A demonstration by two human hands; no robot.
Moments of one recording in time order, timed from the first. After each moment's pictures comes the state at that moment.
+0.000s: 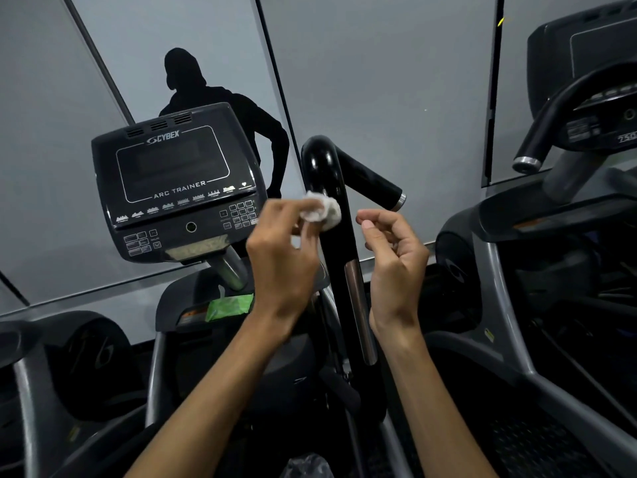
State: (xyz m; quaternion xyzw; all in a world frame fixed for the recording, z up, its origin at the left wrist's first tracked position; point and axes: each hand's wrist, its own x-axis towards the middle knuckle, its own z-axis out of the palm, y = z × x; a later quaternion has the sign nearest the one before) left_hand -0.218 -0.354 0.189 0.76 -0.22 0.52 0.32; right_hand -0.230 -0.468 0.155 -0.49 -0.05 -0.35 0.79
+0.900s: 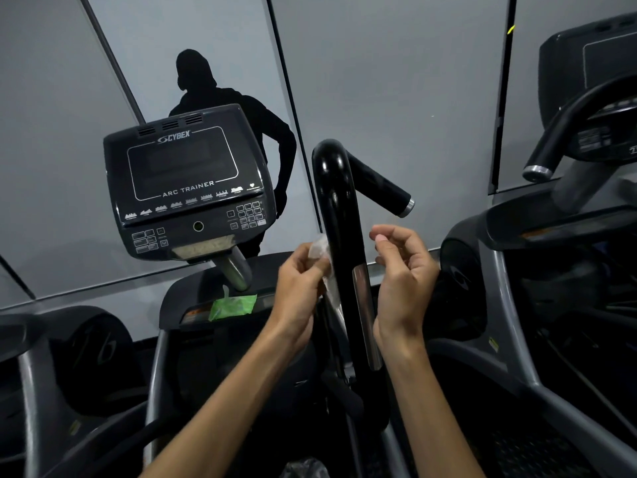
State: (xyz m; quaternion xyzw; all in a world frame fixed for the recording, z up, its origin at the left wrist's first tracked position) left_hand -0.211 -0.352 0.155 0.66 -0.07 0.09 0.74; right_hand -0.227 -0.463 0.146 -0.47 0.01 -0.37 0.80
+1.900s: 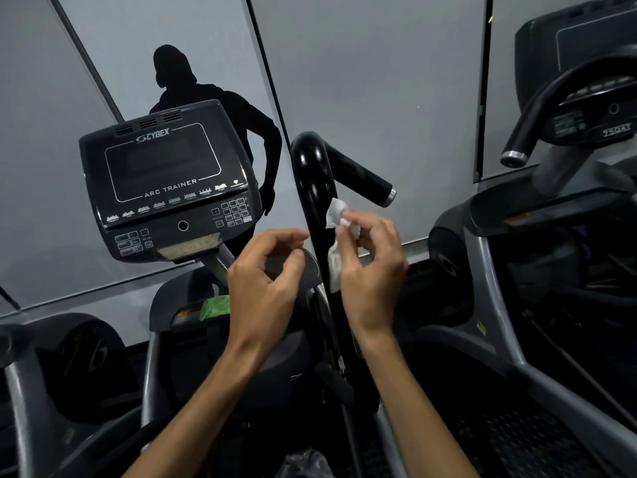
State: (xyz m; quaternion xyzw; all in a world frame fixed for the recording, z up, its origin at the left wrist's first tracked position) left_hand -0.257 -0.337 0.174 0.79 -0.19 0.33 0.48; right_hand -0.226 -0.457 0.139 -0.60 -0.04 -0.50 0.62
